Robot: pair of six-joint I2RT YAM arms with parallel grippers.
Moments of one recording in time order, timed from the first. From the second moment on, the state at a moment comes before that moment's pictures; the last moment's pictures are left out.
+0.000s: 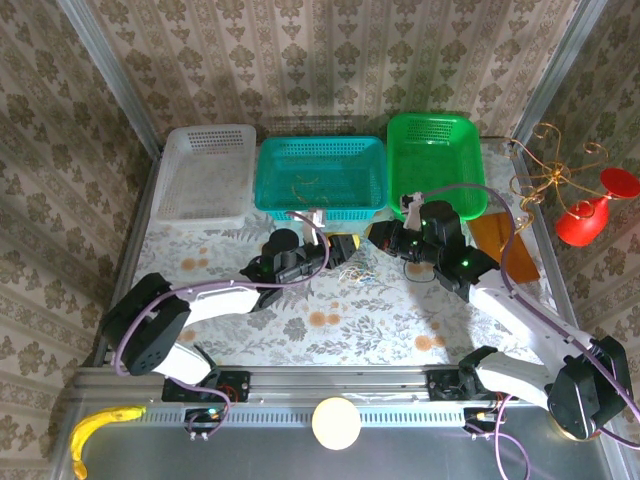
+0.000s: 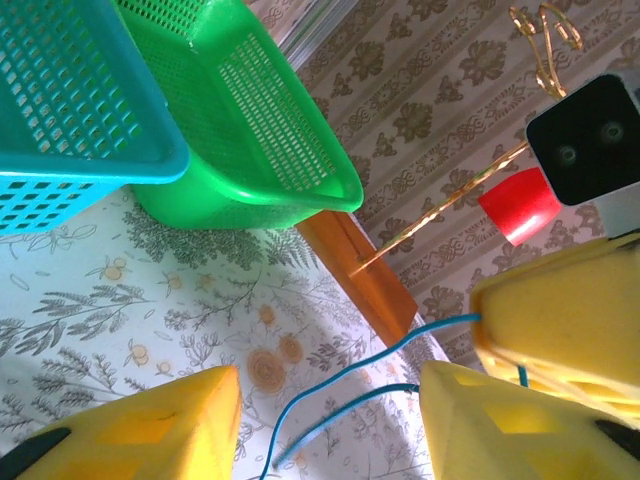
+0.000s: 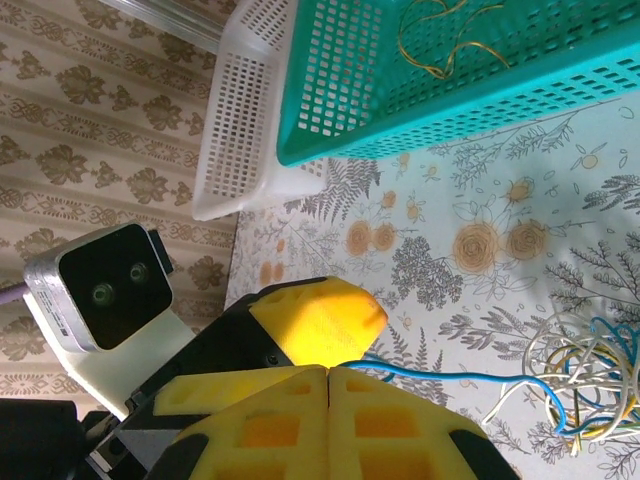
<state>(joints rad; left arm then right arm) -0.86 1.49 0.64 0.73 0.23 -0.77 0.46 1.09 0.78 -0.12 -0.35 0.90</state>
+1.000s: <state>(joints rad) -0.86 1.53 0.53 0.99 0.26 -0.83 0.46 1.10 0.78 -0.11 -0.35 0.91</state>
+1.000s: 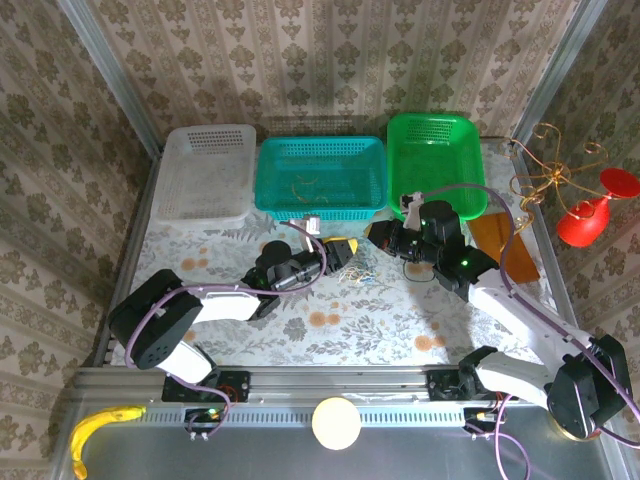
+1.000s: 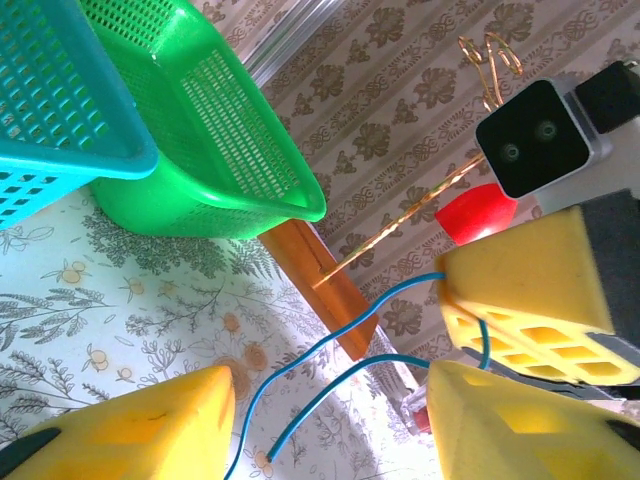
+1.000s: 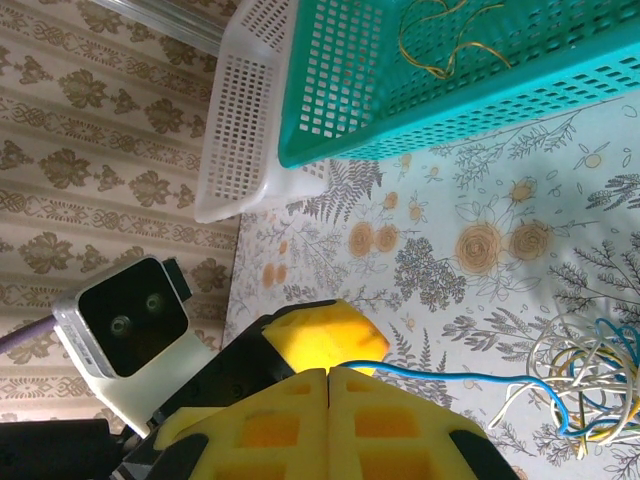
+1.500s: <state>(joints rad) -0.88 1.58 0.53 1.04 0.27 -0.86 0.46 1.11 0.78 -0.11 -0.35 0.91</state>
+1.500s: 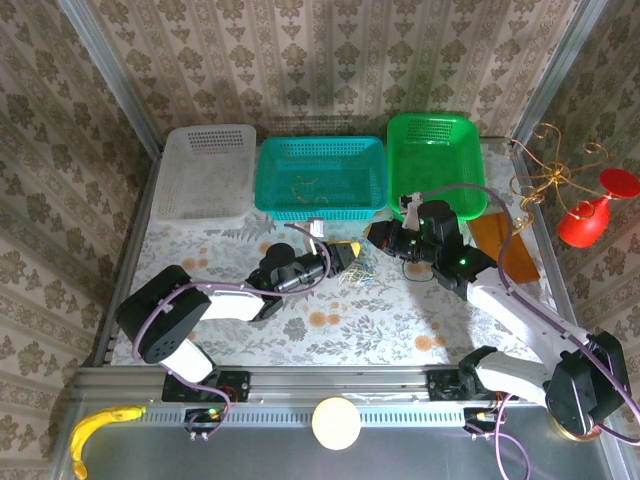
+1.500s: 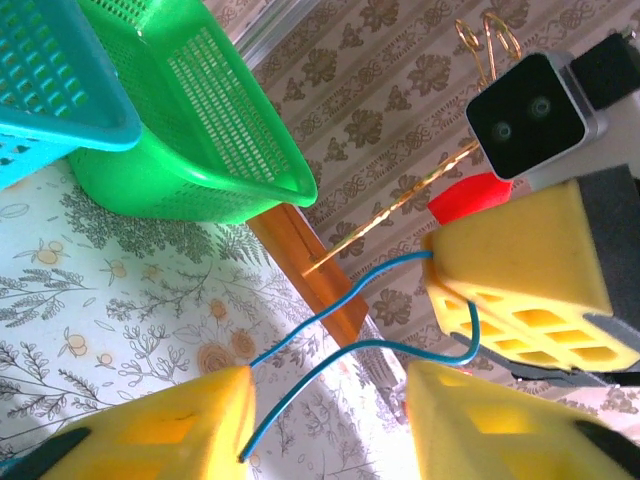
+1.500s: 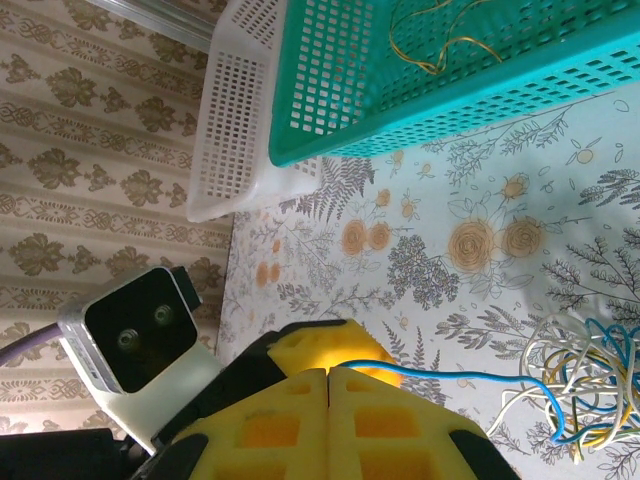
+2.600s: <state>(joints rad) -0.89 1.34 0.73 0.62 0.28 -0.74 0.47 1.11 0.40 0.19 -0.30 0.71</state>
